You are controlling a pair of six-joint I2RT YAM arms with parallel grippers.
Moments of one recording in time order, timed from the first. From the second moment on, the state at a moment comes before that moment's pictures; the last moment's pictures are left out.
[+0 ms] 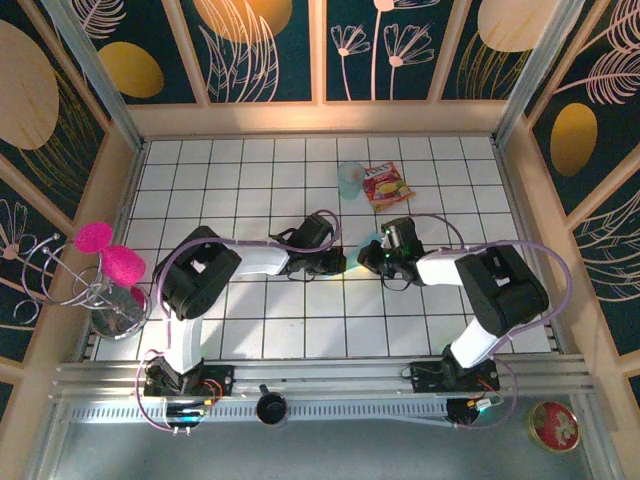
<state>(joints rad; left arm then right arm) -0.79 1.95 1.04 0.01 0.33 -0.71 0.45 1.64 0.58 0.22 -0.37 0.86</state>
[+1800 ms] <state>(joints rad) -0.78 1.91 0.99 -0.05 0.40 -0.50 0.39 1.74 0.70 0.14 -0.48 0.72</state>
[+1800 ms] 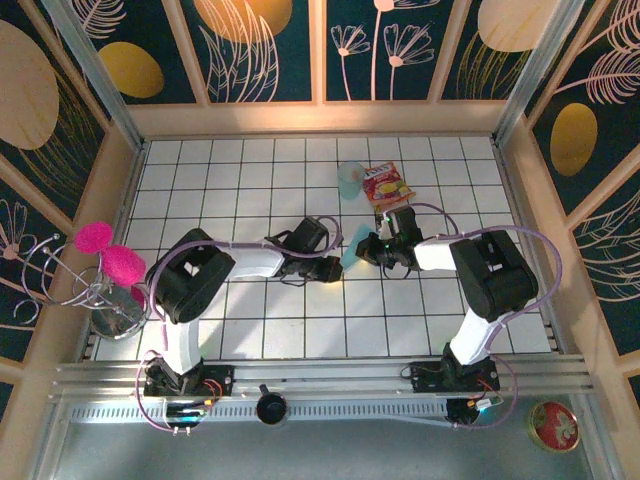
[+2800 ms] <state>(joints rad) -0.66 1.54 0.89 -0.18 0.19 -0.55 0.43 1.51 0.88 -0.22 -0.16 0.76</state>
